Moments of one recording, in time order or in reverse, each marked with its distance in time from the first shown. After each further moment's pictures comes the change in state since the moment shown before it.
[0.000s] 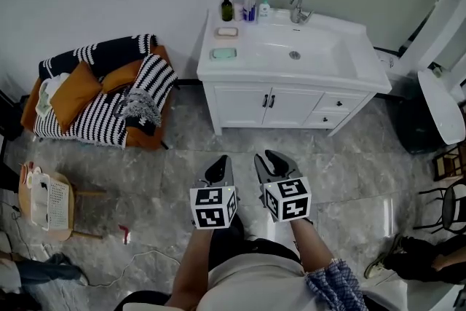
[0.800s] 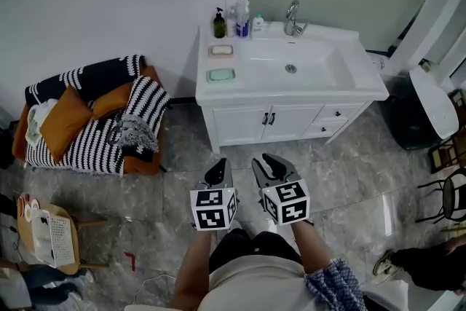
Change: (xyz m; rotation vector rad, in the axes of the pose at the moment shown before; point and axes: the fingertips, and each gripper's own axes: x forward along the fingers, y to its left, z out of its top) left arm 0.061 0.064 0.048 0.035 0.011 -0.077; right arm 0.078 0.001 0.049 -0.029 -0.014 -0.056
